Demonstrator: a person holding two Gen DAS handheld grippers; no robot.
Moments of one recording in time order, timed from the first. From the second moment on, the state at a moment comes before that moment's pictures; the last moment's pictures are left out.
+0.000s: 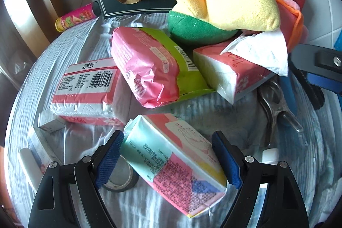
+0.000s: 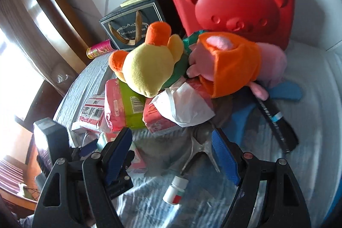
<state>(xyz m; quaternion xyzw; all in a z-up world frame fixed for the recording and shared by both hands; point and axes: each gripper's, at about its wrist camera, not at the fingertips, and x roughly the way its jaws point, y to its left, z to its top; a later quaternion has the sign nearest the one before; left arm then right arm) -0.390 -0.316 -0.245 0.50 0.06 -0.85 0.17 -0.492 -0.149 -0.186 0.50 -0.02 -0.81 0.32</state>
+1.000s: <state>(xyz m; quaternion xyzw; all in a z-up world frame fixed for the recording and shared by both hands) -0.378 -0.329 -0.248 0.49 0.11 -0.86 0.12 -0.568 -0.247 -0.259 0.56 -0.04 -0.80 0.21</state>
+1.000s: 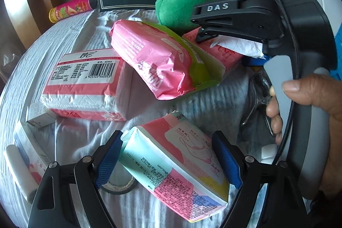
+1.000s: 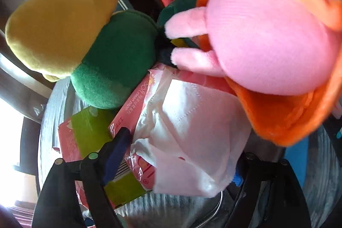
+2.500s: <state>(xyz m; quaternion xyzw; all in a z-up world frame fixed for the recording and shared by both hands) -0.337 -0.341 -0.225 0.52 0.10 -0.85 0.09 -0.455 -0.146 -0.247 0.59 0.05 -0.77 0.23</state>
